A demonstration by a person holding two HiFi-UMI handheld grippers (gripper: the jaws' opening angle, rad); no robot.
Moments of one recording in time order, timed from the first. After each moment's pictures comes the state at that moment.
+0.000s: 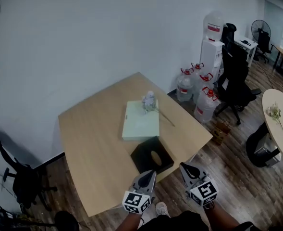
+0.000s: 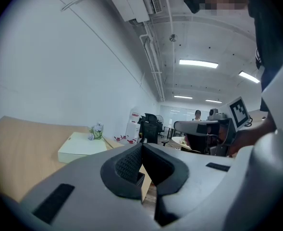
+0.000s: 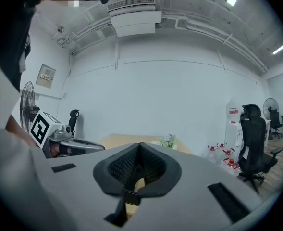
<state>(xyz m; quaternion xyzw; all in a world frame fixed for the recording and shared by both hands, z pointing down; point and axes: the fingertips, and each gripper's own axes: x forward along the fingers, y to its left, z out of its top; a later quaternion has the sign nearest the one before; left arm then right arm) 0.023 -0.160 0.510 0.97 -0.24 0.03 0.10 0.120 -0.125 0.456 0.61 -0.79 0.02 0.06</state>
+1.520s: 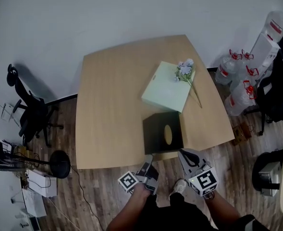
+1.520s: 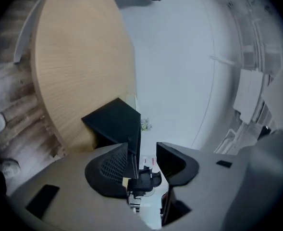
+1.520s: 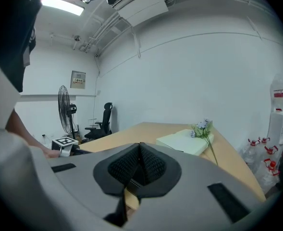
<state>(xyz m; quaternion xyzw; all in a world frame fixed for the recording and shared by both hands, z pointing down) -0.015 -0.178 0.643 0.59 -0.34 -0.36 0.64 0.100 -0.180 0.522 0.41 -0.90 0.05 0.11</state>
